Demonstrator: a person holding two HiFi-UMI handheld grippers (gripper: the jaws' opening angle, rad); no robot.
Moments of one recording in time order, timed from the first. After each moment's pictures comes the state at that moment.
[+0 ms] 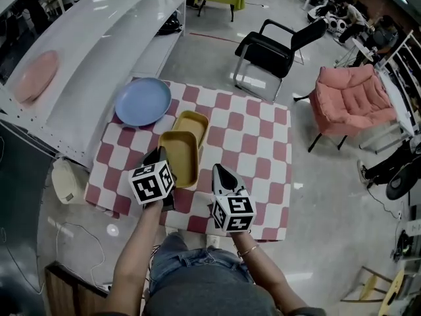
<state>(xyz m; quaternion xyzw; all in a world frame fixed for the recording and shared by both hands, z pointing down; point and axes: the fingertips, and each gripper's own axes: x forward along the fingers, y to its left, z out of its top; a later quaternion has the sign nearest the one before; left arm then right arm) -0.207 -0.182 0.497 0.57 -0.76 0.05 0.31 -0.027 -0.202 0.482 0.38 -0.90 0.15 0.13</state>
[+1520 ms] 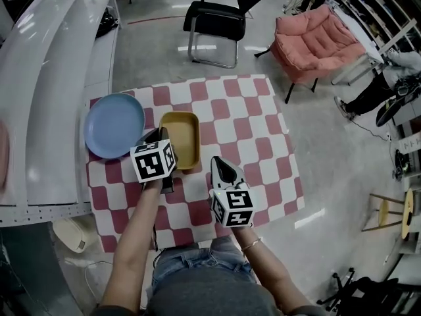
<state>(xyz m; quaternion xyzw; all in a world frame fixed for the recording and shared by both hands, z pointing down) -0.219 -0.331 0.527 0.70 -0.62 0.15 0.31 -0.058 -0.248 0.507 0.53 -0.81 0.18 0.15</state>
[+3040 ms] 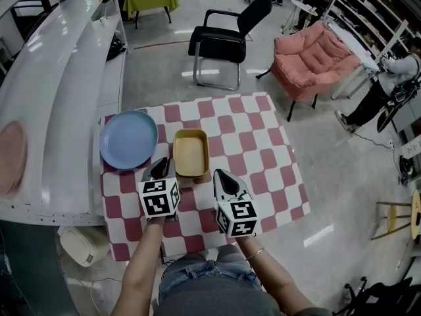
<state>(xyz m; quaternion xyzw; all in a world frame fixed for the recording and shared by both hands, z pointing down) -0.233 -0.259 0.507 0.75 -0.61 0.14 0.24 -0.084 -0.219 0.480 0.53 -0.83 0.17 0.11</state>
